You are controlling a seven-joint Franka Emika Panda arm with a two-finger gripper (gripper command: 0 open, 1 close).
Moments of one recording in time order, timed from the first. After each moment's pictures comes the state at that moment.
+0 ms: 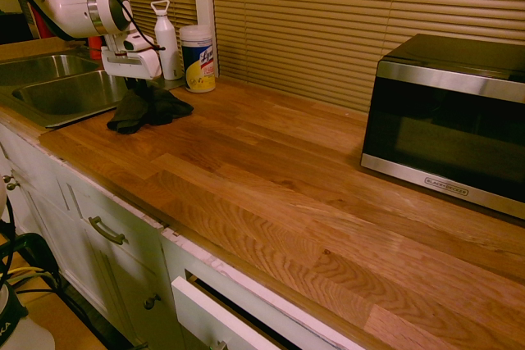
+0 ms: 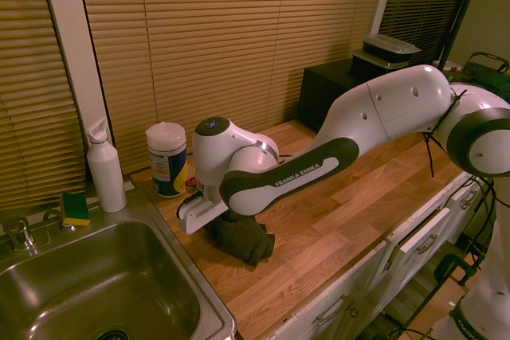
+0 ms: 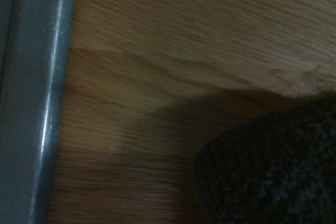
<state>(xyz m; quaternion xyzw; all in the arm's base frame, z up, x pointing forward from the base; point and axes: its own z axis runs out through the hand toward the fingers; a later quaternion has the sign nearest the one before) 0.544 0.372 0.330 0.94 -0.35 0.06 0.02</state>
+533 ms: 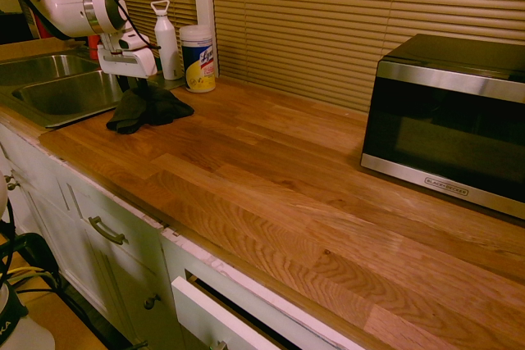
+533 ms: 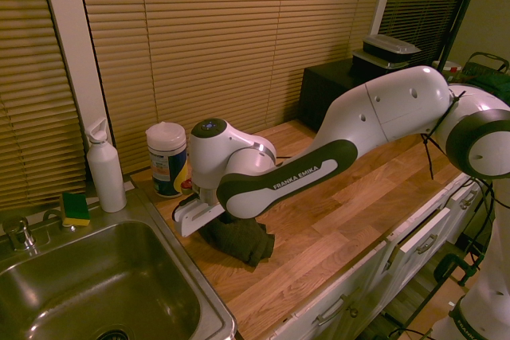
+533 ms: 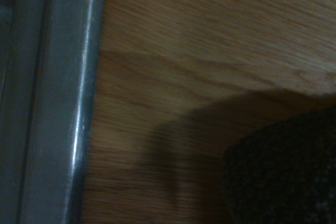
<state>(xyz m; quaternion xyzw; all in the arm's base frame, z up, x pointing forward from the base) 0.541 0.382 0.335 0.93 -0.35 0.06 0.01</state>
